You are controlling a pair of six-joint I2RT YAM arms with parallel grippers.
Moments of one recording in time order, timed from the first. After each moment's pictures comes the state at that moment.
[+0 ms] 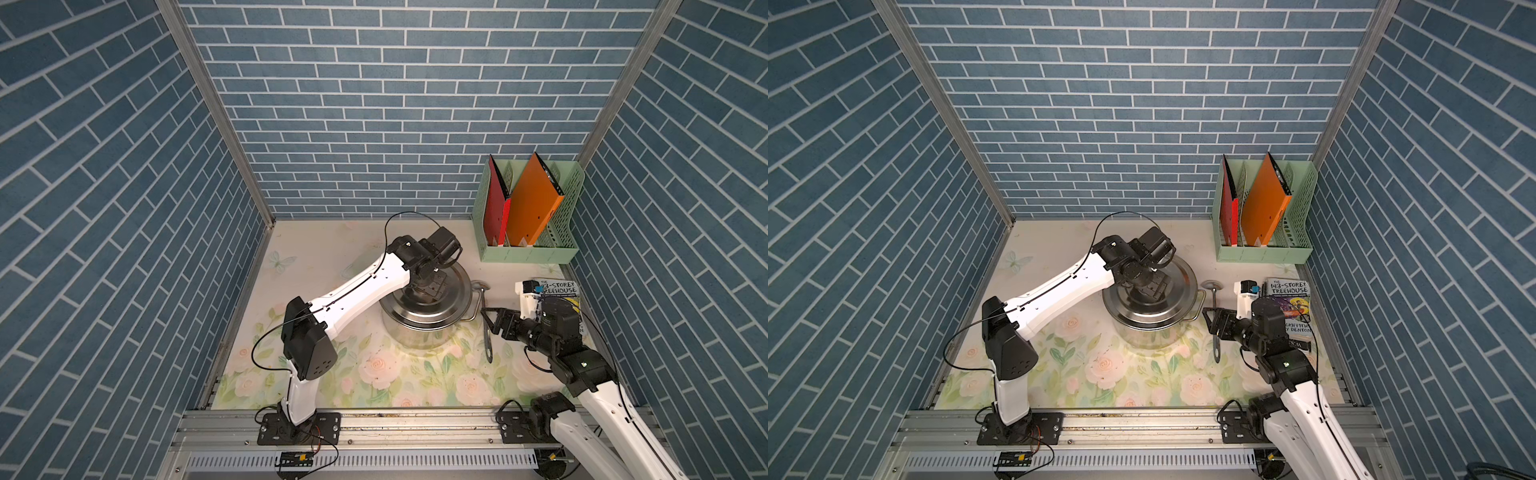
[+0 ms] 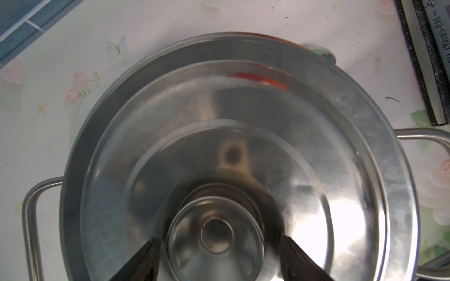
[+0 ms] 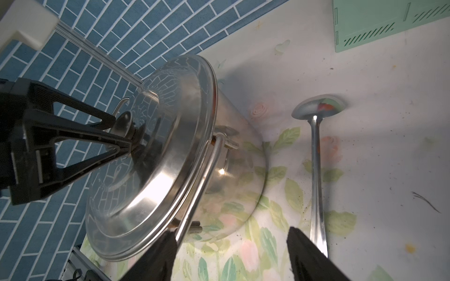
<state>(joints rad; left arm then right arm) -0.88 1.93 1.97 -1.18 -0.20 -0.28 0.33 0.60 0.54 -0.49 -0.31 0.50</state>
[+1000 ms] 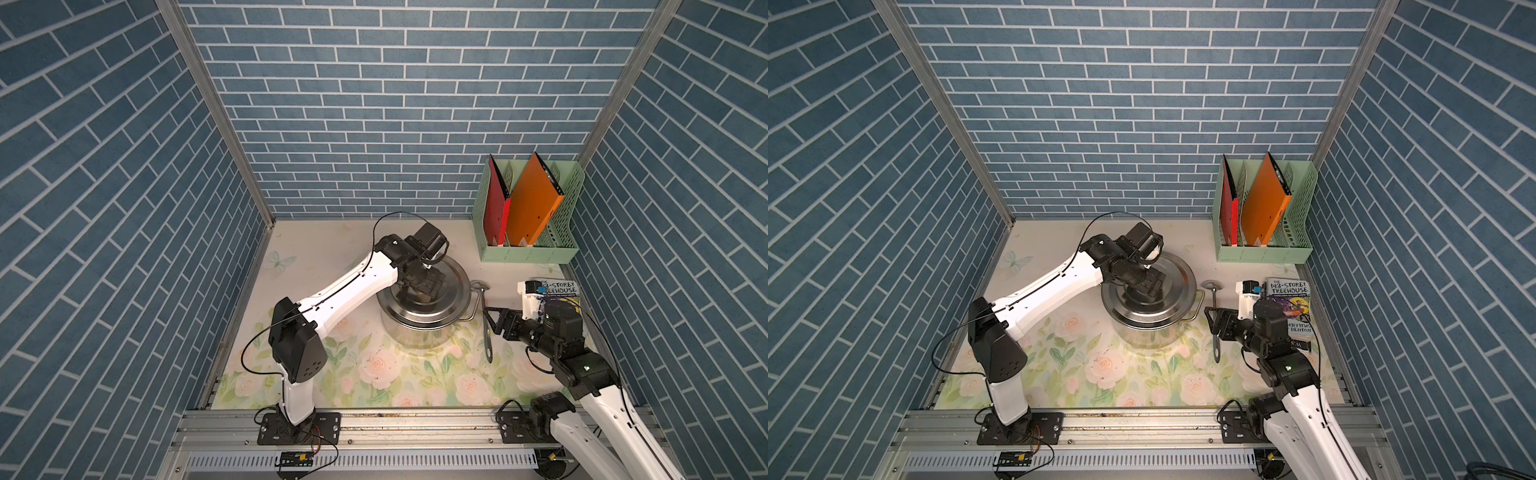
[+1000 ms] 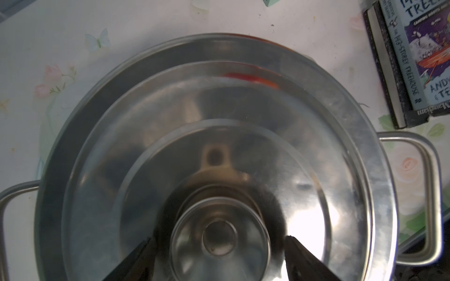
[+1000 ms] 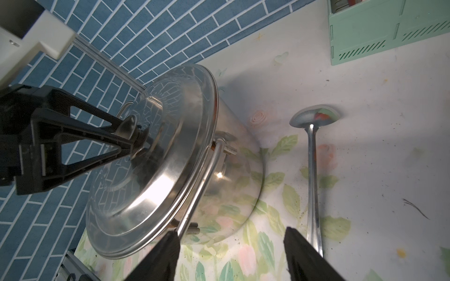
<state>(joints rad) -0.82 1.86 1.85 -1.08 -0.08 -0.25 0.33 0.57 0.54 -0.49 -0.29 0.49</state>
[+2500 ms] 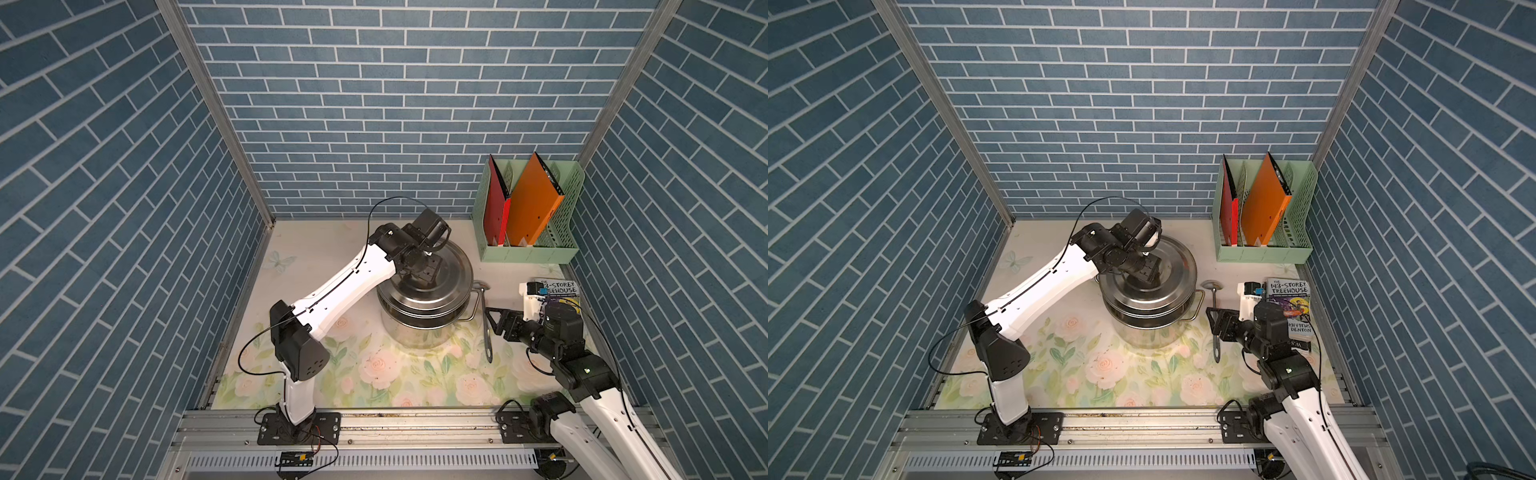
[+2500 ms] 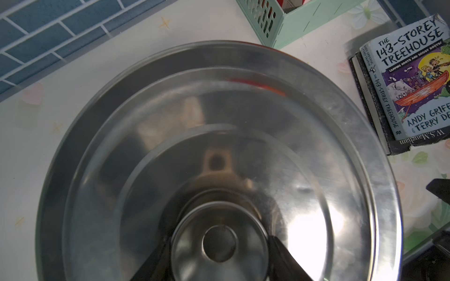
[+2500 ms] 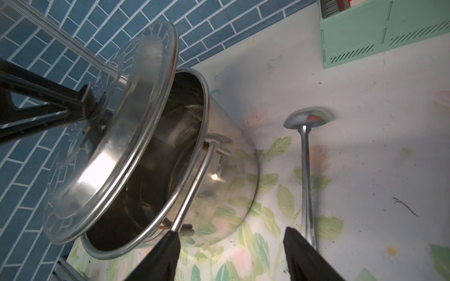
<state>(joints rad) -0.82 1.88 2.05 -1.17 -0.16 -0.26 0.33 0.55 0.53 -0.49 -0.26 0.49</state>
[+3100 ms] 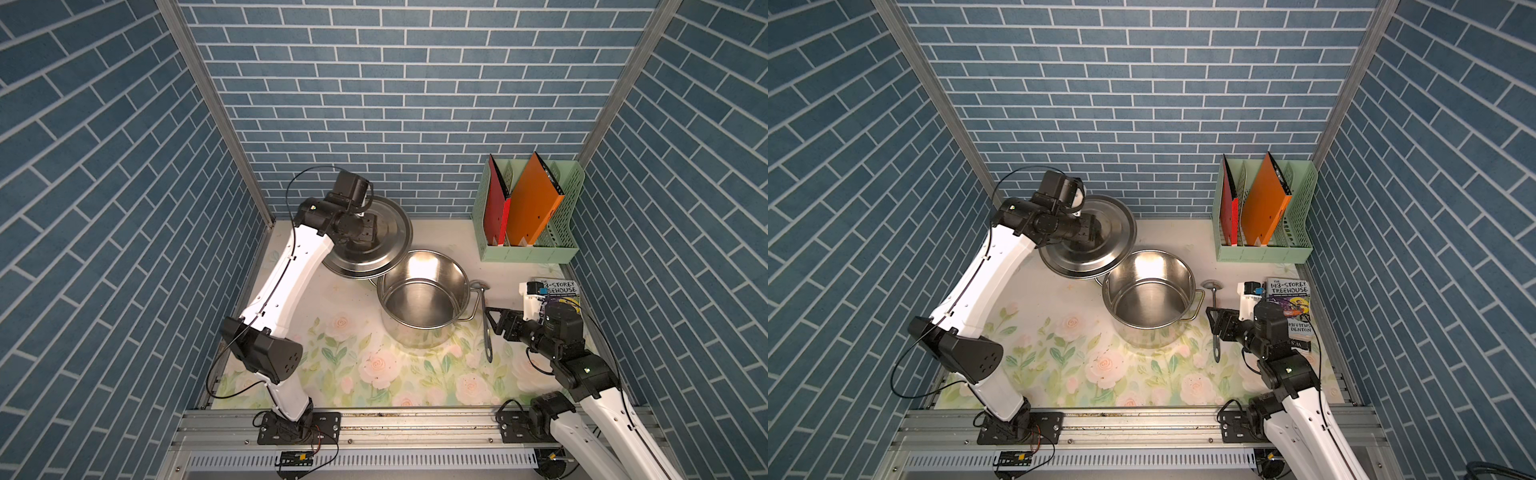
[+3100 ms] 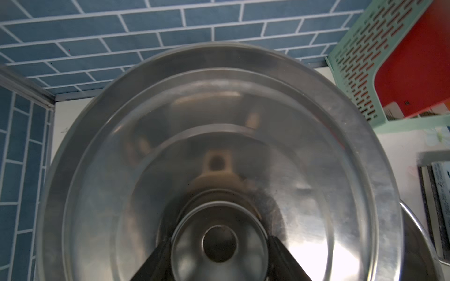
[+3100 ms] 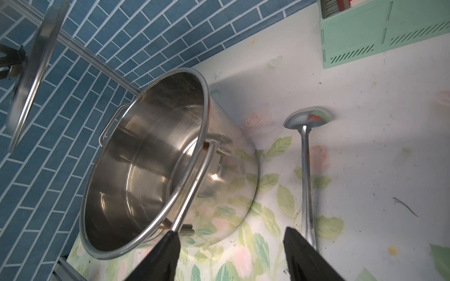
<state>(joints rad) -0.36 1.70 2.01 -1.16 -0.13 -0.23 0.33 0.55 0.53 -0.49 -0.27 0.49</state>
